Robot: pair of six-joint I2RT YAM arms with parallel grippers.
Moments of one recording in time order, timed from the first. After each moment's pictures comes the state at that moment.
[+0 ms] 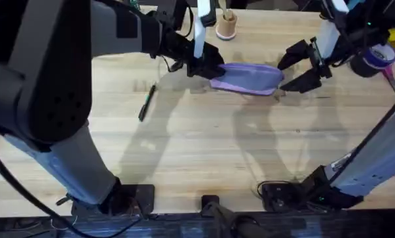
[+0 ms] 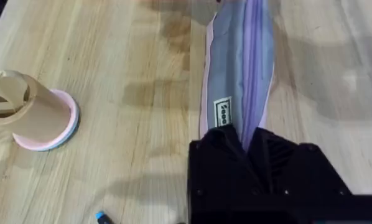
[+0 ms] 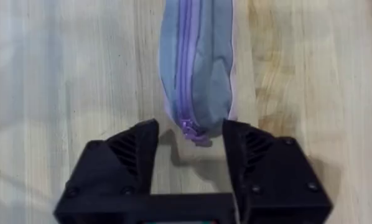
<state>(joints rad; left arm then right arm) -0.35 1.93 1.20 -0.23 0.90 0.92 -0.31 2.03 1.57 -1.37 -0.64 -1.87</state>
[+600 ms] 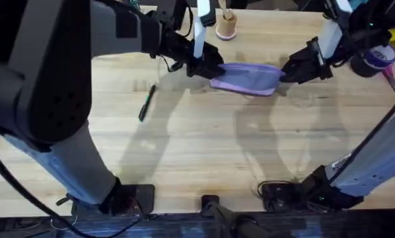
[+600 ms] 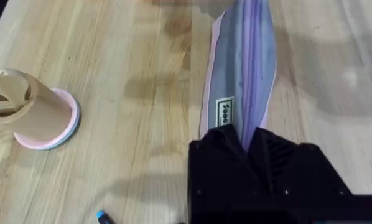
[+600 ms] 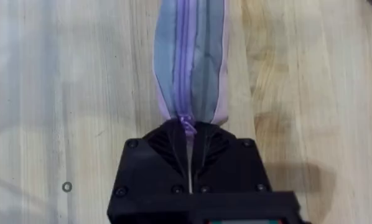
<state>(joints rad) -0.35 1.93 1.20 -0.23 0.90 0.92 -0.33 2.03 1.56 -1.36 -0.66 -1.88</state>
